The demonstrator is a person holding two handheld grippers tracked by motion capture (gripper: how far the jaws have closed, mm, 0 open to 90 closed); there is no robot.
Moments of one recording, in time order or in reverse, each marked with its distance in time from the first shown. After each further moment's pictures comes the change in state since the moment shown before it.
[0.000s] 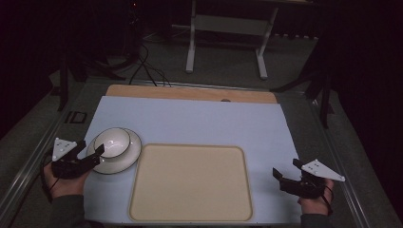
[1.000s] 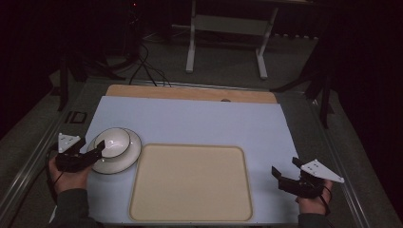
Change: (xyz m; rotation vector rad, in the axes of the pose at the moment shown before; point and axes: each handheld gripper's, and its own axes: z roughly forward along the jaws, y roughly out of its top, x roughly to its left) left arm 0.008 0.002 0.024 0.042 0.058 -0.023; right arm 0.005 0.002 0.001 -0.041 -0.017 -0.002
